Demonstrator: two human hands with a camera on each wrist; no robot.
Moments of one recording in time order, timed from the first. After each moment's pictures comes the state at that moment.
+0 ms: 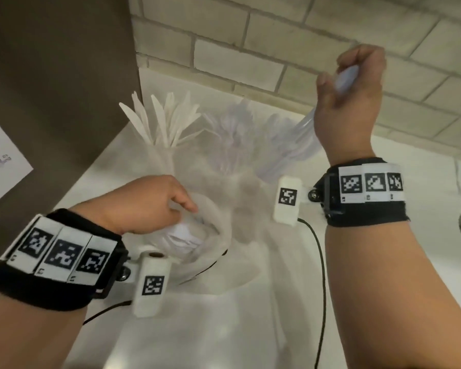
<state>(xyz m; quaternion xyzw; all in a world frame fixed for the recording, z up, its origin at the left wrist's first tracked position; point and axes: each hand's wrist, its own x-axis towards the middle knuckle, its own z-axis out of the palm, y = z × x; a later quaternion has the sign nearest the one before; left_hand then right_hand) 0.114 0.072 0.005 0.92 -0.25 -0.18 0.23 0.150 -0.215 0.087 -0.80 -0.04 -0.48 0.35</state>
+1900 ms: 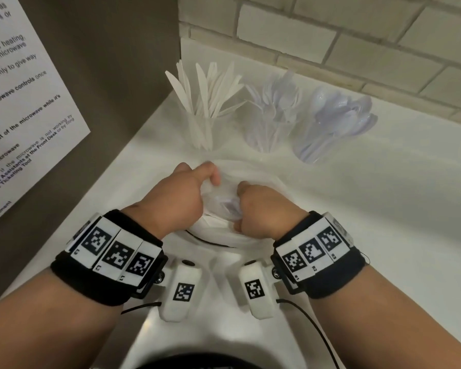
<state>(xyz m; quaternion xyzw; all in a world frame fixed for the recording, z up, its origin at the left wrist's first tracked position) 0.072 0.082 -0.024 0.94 -0.08 -0.16 0.29 0.067 -0.083 -0.019 -0.97 -0.09 0.23 0.07</state>
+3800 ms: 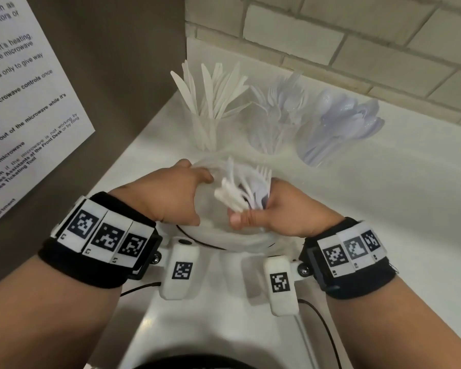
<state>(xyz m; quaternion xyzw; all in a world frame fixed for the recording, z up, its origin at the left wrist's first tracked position) 0.089 0.095 -0.011 0.95 -0.15 -0.23 0.15 0.060 -0.113 0.000 -0.84 -0.18 0.22 0.46</state>
